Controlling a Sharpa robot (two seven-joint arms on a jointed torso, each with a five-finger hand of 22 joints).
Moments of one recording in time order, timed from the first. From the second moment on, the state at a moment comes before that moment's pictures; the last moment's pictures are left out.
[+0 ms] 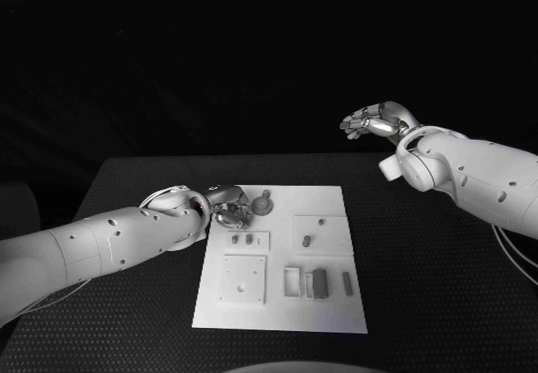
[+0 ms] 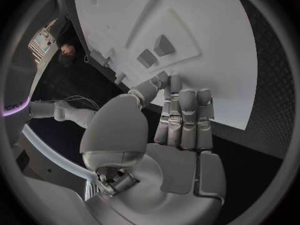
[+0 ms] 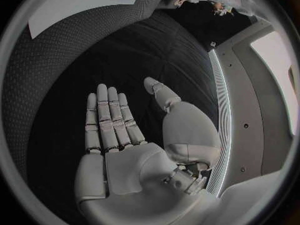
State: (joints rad) left arm 1.16 -0.66 -0.13 1.17 -1.34 -0.19 0.08; left_hand 1.19 -0.09 0.65 -0.27 0.07 1.06 0.10 0.28 0.55 1.36 0.03 0.10 0.27 1.14 -0.08 1.30 0.47 0.02 0.84 -0.10 0.88 1.31; right arm 1.29 -0.63 0.04 0.99 -0.66 -0.27 0.18; right_hand 0.92 -0.11 0.49 -0.28 0.38 0.79 0.20 0.28 0.40 0.88 0.15 0.53 0.07 0.89 0.13 0.44 0.51 0.22 0.56 0.21 0.44 1.22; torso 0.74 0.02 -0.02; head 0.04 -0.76
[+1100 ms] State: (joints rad) left arm 1.15 -0.67 -0.14 1.17 -1.34 -0.20 0.07; left_hand 1.21 -0.13 0.65 -0.28 0.07 0.89 0.10 0.19 0.50 1.39 0.02 0.12 0.28 1.13 -0.09 1.30 0.46 0.02 0.85 -0.10 0.88 1.31; right arm 1.28 -0.63 0.04 0.98 -0.66 -0.27 0.18; right_hand 0.92 -0.11 0.49 -0.28 0.38 0.79 0.20 0.28 0.40 0.88 0.15 0.53 0.07 0.89 0.13 0.44 0.51 0.22 0.56 0.21 0.43 1.22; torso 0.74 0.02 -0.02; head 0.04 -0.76
